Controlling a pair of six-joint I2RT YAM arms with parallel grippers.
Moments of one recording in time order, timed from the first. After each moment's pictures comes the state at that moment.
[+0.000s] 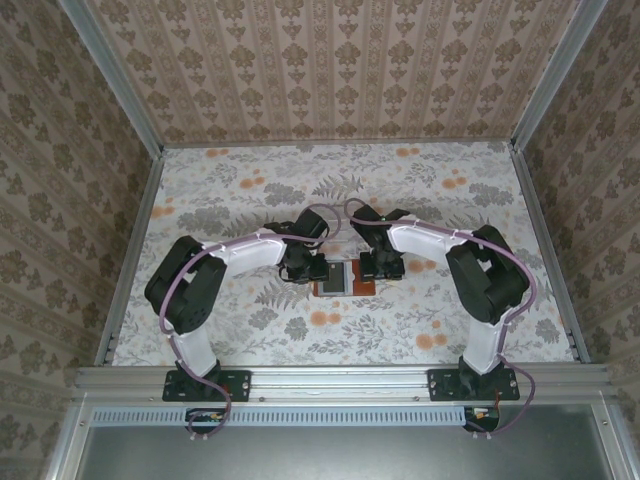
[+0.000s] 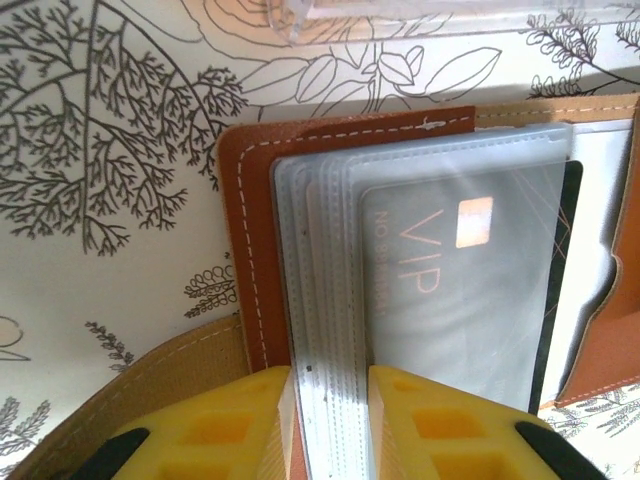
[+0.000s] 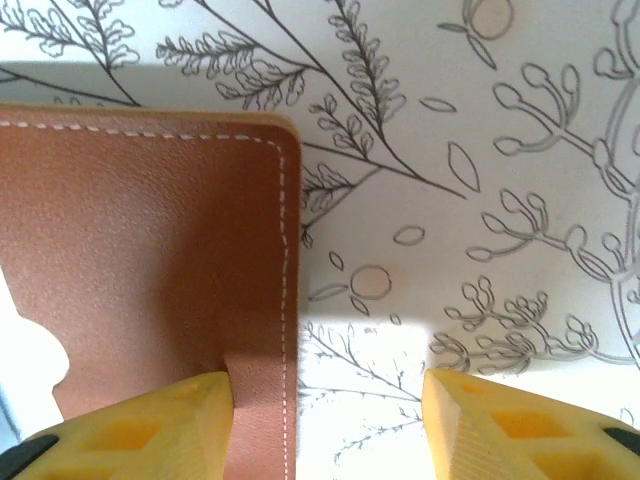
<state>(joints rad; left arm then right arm) -0.75 1.79 1.09 -0.58 0.22 -0.68 0.57 1.84 1.20 -0.88 -0.01 0.55</state>
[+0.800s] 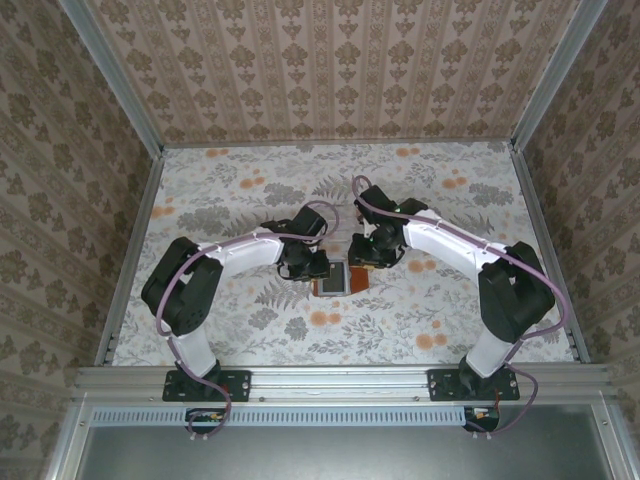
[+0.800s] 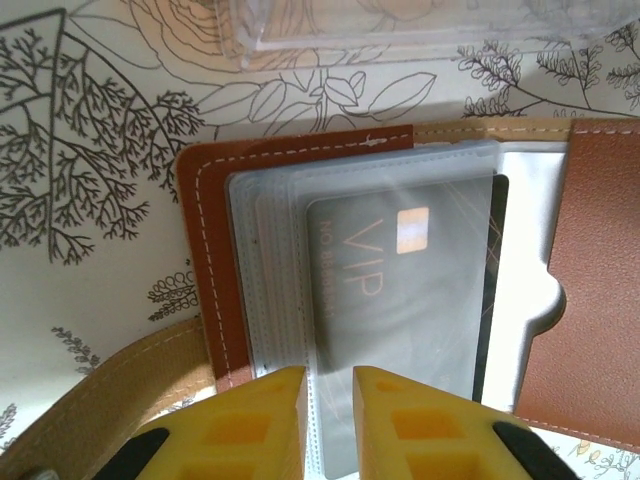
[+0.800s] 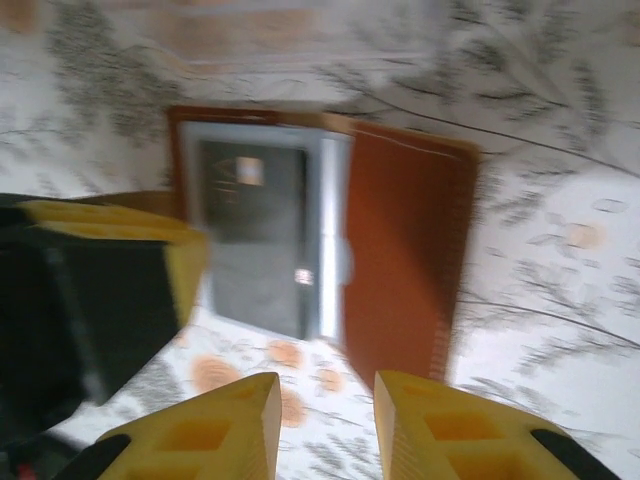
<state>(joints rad) -0.74 1.77 1.10 -0.55 0.27 -0.70 0.57 1.69 1.25 -0.81 -0.27 0.63</state>
